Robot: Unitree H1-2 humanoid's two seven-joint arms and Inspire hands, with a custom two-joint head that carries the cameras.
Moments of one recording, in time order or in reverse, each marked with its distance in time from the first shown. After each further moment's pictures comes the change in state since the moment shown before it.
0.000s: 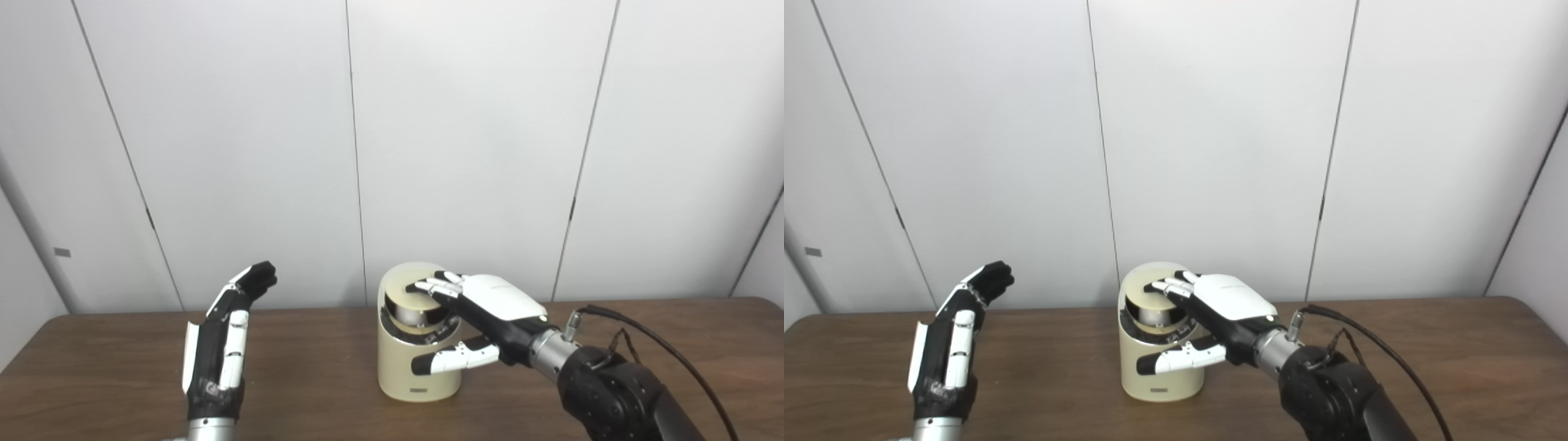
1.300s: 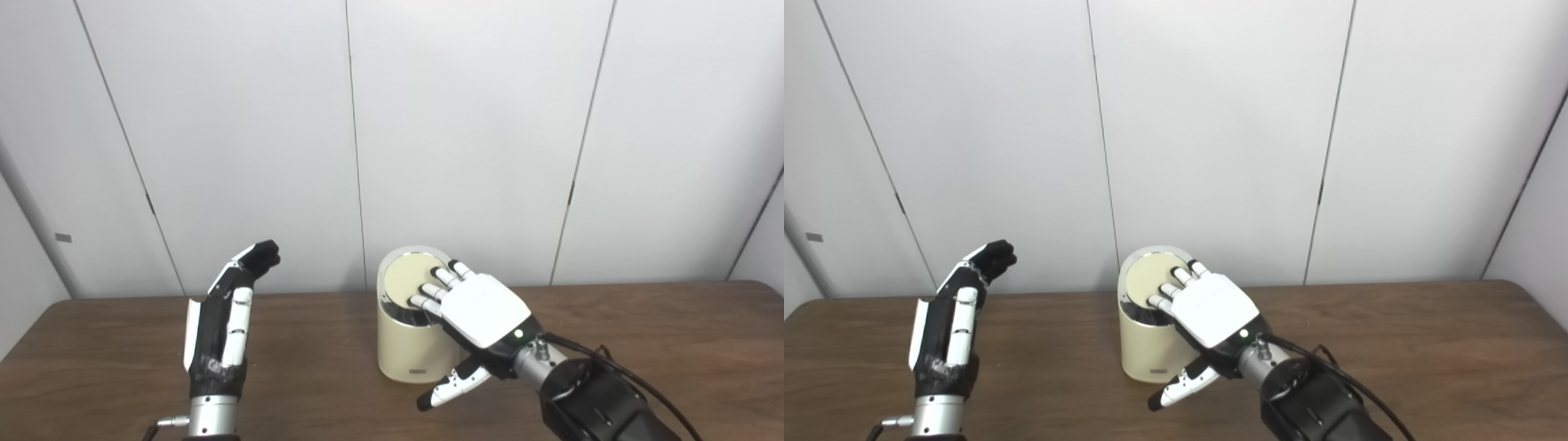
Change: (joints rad) left arm 0.008 -0.008 -0.007 -0.068 0.014 0.079 0.002; right arm 0.048 -0.012 0.127 -0.009 -0.541 -0.187 -0.028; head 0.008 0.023
